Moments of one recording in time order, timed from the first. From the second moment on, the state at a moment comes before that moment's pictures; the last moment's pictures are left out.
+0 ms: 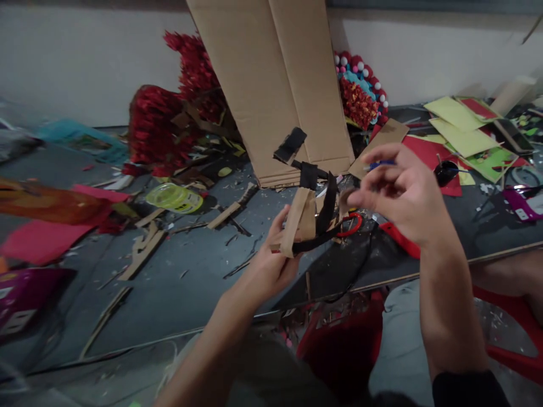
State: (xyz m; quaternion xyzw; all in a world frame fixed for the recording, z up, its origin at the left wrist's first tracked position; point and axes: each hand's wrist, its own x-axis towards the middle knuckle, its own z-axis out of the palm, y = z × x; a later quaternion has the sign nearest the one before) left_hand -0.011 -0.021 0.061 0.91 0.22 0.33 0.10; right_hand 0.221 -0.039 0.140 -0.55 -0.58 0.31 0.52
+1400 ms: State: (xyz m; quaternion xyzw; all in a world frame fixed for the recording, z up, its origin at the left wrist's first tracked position) left_hand 0.003 -0.027 0.060 0.92 0.17 0.36 0.01; right_hand 0.220 -0.047 0.144 -0.58 -0.53 0.22 0.59
